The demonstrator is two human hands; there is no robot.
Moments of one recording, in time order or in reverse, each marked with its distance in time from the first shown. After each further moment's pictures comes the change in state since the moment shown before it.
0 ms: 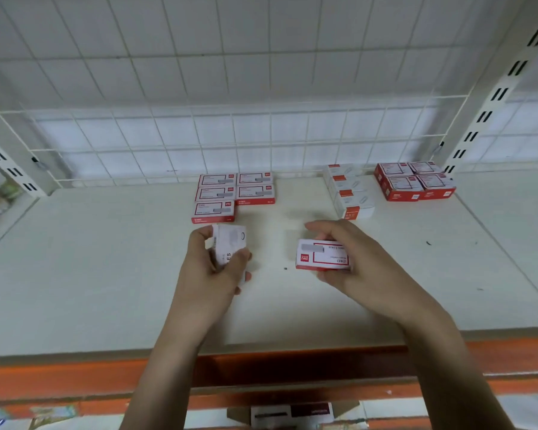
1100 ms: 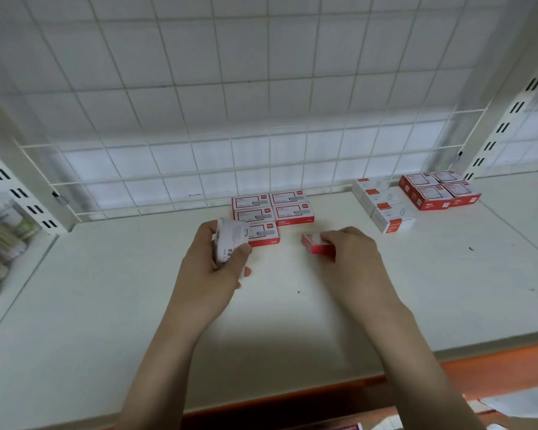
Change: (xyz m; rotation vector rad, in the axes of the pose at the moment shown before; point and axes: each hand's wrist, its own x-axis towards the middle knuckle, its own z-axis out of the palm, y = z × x) left_hand 0.056 0.008 -0.084 0.115 -0.138 0.119; right_hand 0.066 -0.064 0.076 -0.326 0.295 0.410
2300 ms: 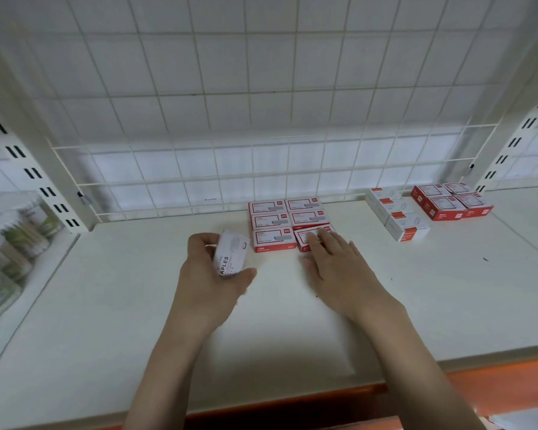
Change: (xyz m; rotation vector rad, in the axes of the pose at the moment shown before) left_hand 0.000 -0.014 -0.023 0.075 0.082 -0.026; right_hand 0.007 -0.008 0.028 -0.294 -0.278 -0.179
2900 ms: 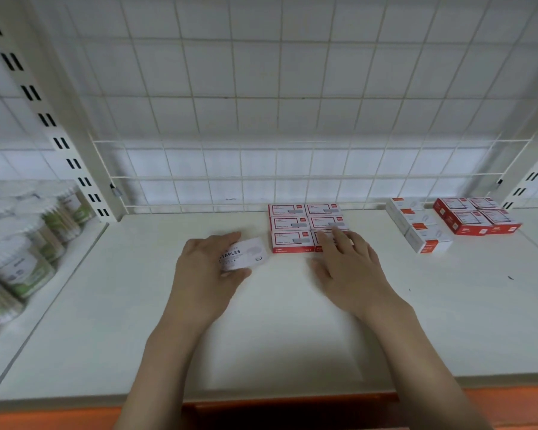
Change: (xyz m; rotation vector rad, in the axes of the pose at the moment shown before) left_hand 0.007 -0.018 -0.027 0.481 0.070 0.291; right_hand 0.004 -0.012 -0.006 -0.061 0.029 -0.007
